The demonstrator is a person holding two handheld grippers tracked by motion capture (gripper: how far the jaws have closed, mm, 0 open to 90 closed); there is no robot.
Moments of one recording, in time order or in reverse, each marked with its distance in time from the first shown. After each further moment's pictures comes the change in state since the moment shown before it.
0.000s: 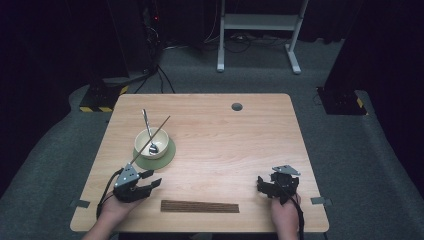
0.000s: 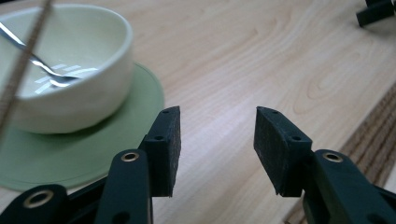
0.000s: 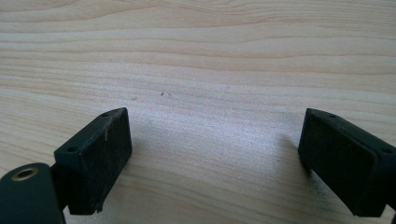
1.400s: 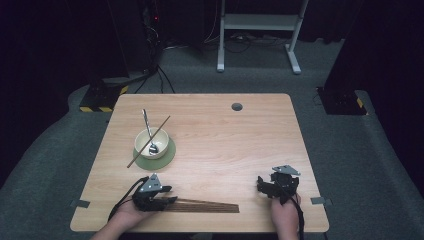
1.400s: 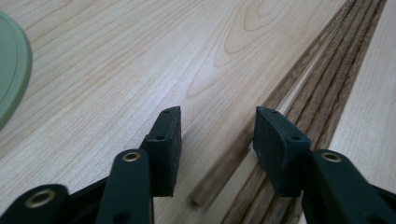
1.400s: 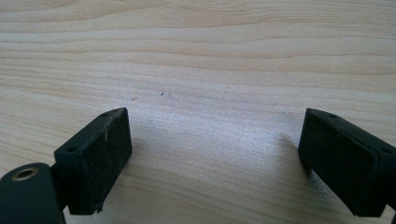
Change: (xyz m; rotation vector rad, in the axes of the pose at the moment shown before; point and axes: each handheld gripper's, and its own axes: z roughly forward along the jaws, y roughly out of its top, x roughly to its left) left arm -0.030 -0.007 0.037 0.204 -0.162 0.097; right arm 0.000 0.000 0.000 0.000 0.000 0.000
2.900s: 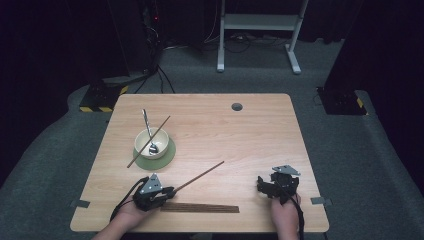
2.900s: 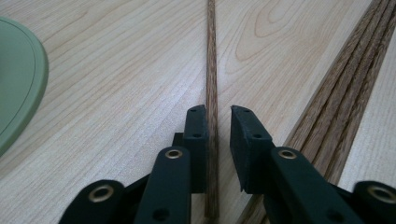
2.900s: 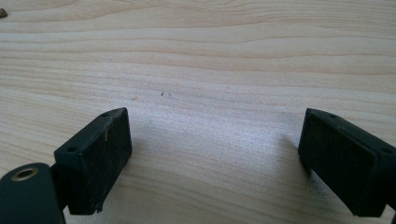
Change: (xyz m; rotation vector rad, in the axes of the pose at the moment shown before) left arm -0.001 -0.003 0.004 -0.046 0.031 0.020; right arm 0.000 0.000 0.000 0.000 0.000 0.000
